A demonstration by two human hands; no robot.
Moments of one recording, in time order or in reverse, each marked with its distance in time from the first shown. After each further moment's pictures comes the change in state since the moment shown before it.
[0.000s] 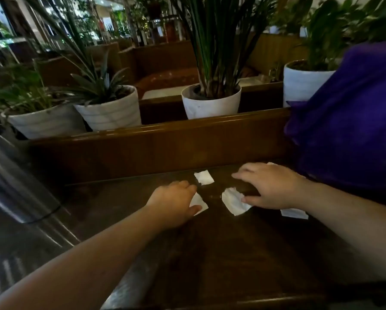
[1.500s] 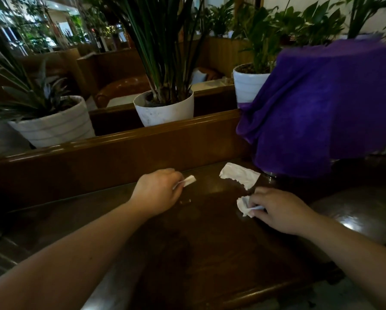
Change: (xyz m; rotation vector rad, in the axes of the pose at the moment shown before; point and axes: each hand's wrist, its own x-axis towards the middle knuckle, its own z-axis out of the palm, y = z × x) left_hand 0.057 0.039 -0.016 -0.111 0.357 0.158; right_hand -0.088 0.060 0.067 0.224 0.129 0.269
